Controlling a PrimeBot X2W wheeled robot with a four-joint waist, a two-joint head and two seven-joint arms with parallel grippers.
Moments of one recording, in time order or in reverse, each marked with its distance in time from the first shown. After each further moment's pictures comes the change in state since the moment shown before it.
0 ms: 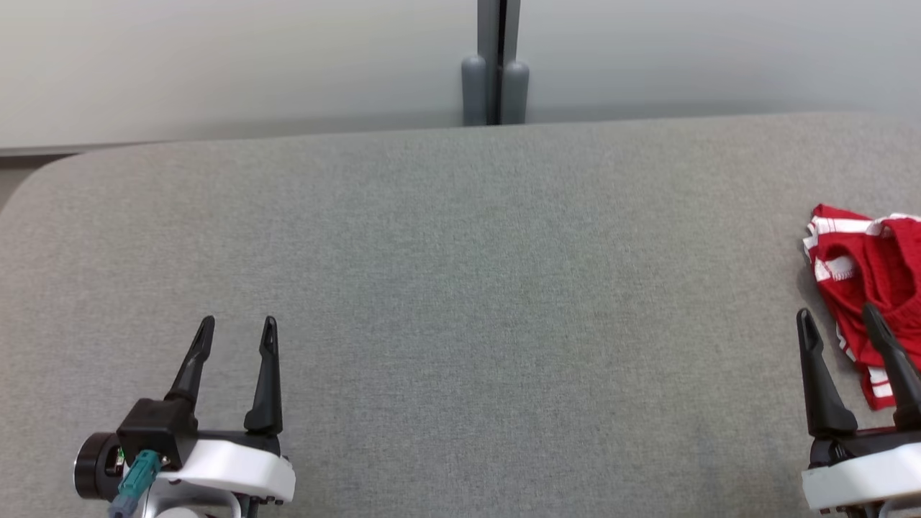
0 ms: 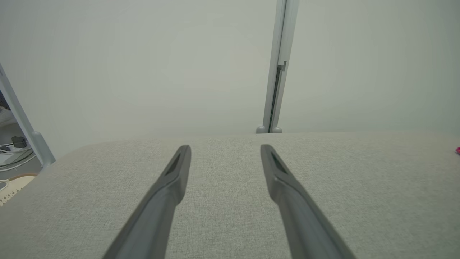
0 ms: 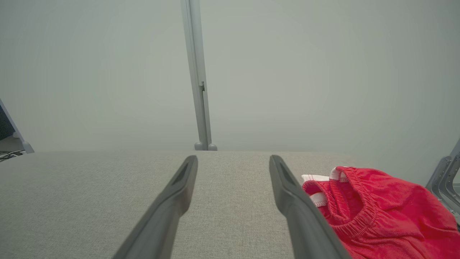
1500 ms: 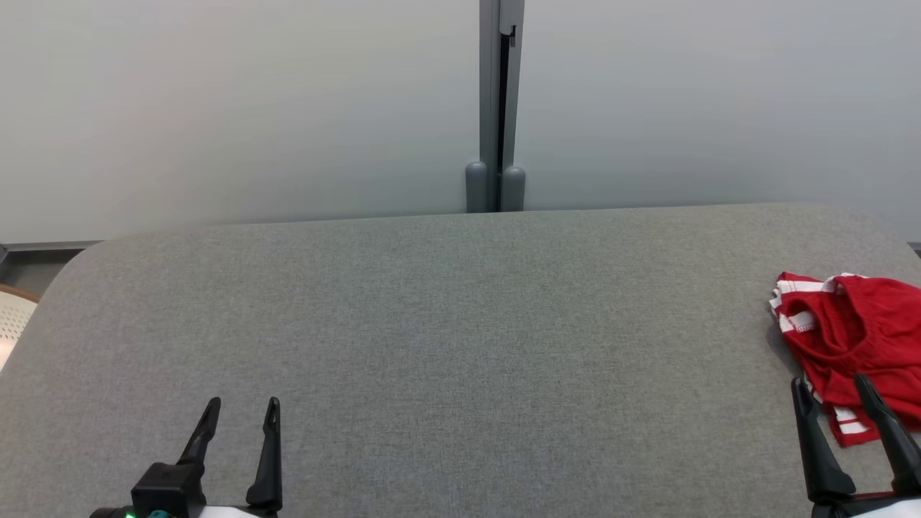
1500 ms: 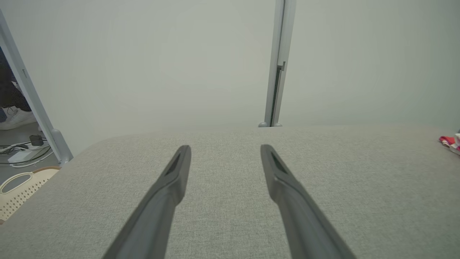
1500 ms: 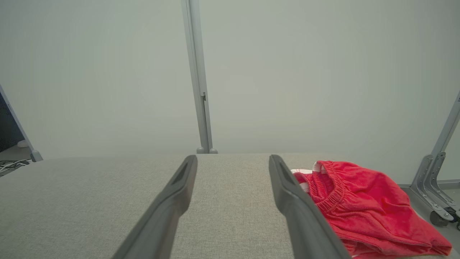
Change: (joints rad) left arm 0.151 0.040 -0.036 -0.006 -0.024 0.029 0.033; right arm 0.162 0.025 -0.011 -0.055 0.008 -0.001 0.061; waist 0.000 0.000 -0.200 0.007
